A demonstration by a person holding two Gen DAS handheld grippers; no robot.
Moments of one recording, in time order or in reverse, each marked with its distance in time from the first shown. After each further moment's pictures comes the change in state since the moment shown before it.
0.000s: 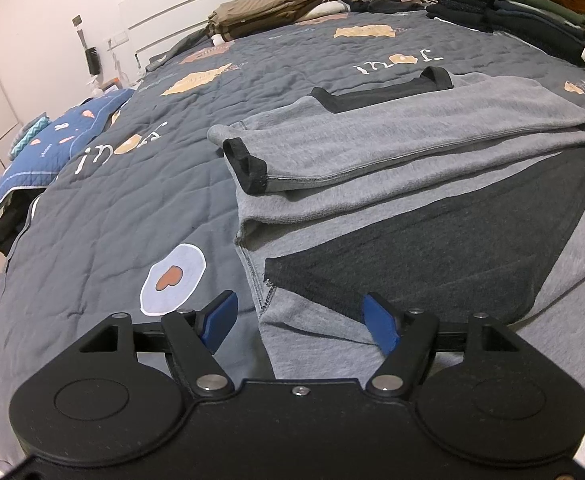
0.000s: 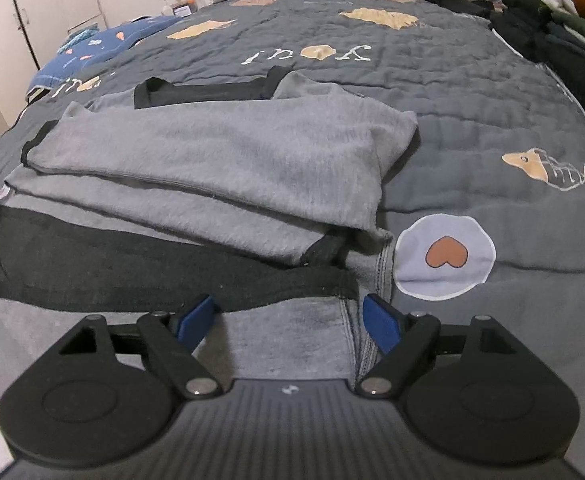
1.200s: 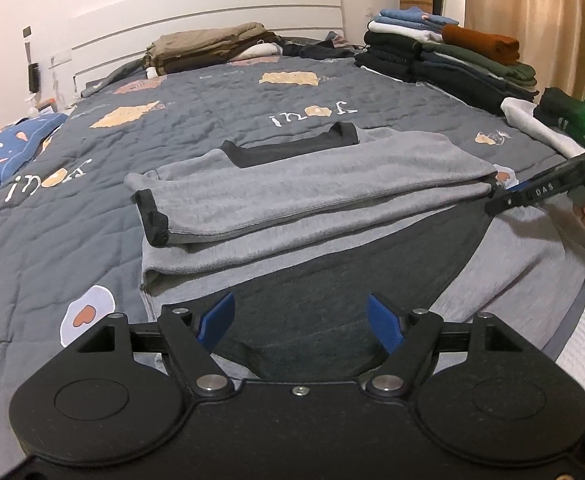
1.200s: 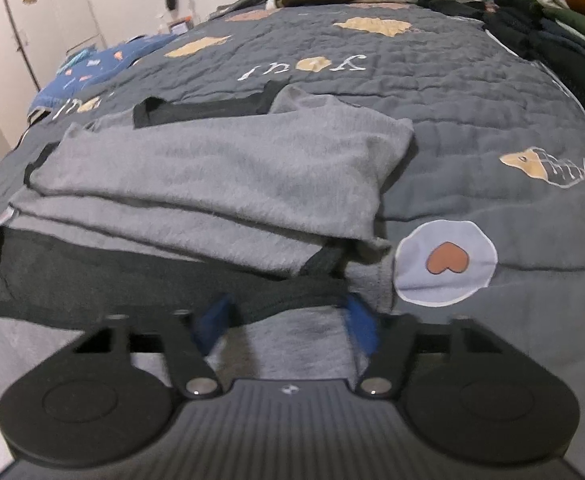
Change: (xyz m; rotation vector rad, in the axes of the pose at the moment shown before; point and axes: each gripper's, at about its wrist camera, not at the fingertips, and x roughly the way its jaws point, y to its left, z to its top) left arm -0.027 -0.022 0.011 -0.022 -0.128 -0.262; right arm -0.003 -0.009 0.001 0.065 -0.045 0.021
